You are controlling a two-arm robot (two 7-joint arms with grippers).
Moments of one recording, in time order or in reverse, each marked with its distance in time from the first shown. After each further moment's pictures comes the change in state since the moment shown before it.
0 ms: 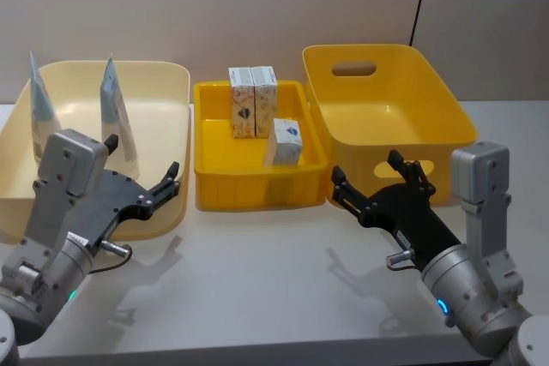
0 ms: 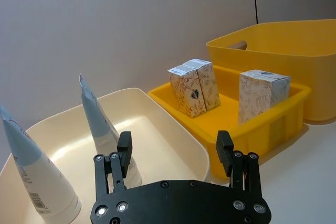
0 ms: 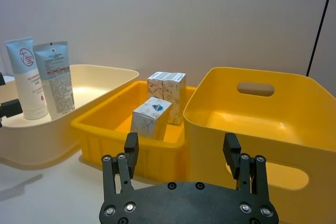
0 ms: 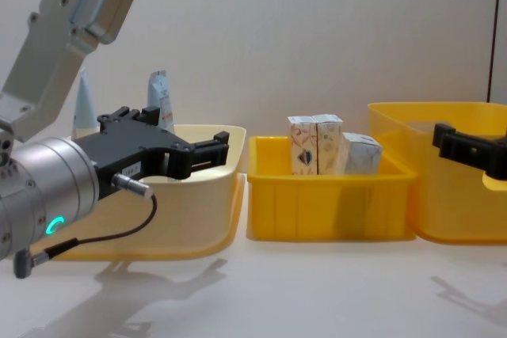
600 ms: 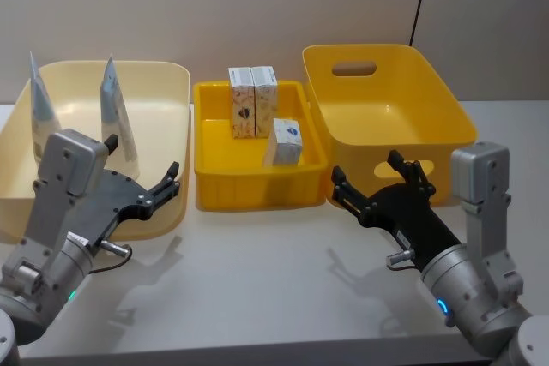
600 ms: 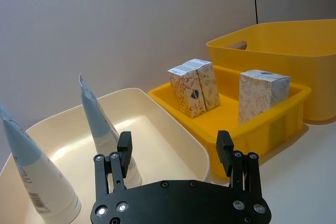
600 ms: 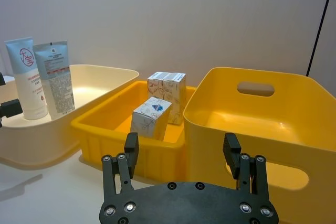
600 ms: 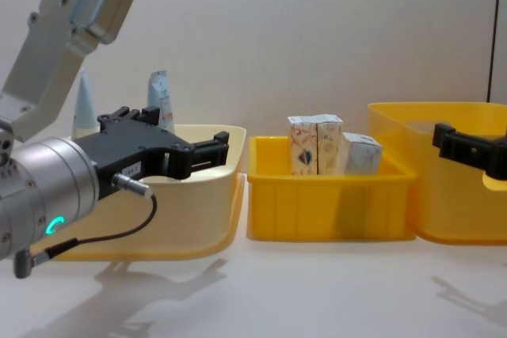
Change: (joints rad) left arm 0.000 0.000 0.000 0.000 0.000 0.000 0.000; right arm 0.000 0.000 0.000 0.000 0.000 0.000 0.000
